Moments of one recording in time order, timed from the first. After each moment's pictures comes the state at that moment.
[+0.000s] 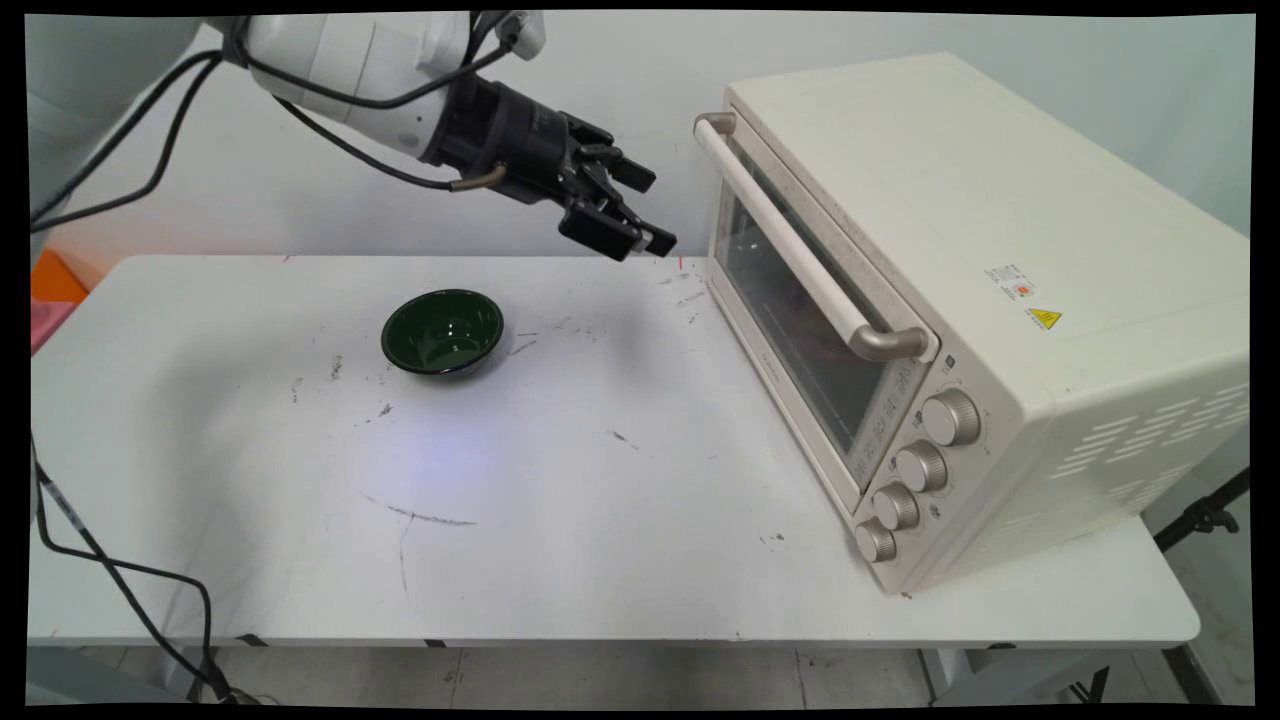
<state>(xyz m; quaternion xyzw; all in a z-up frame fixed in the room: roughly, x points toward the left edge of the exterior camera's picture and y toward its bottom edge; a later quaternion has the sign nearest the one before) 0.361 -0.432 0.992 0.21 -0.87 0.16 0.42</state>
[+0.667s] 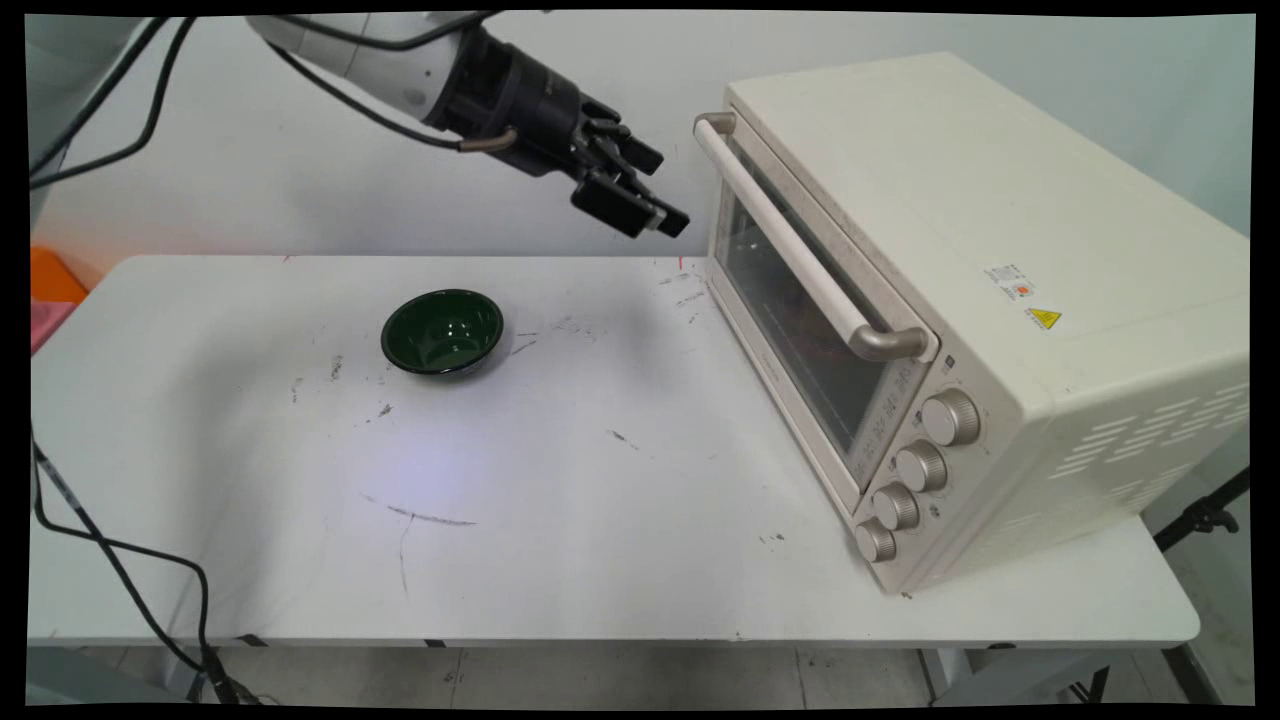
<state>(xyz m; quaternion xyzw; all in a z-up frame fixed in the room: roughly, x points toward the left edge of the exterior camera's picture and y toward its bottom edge) 0.339 -0.432 1.027 0.23 -0.87 0.15 0.40</state>
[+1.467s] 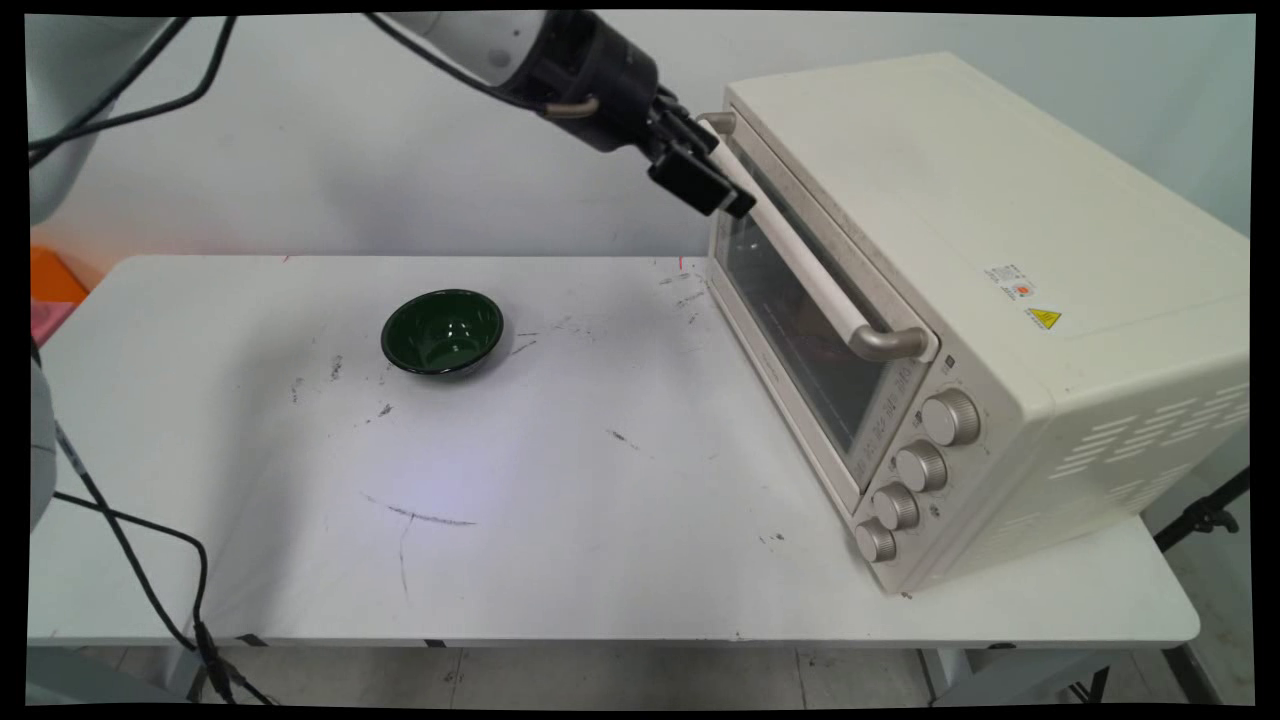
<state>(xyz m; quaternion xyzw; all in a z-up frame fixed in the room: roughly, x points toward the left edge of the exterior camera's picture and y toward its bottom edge) 0.283 -0.452 1.050 0.25 -0.88 0.15 0.39</state>
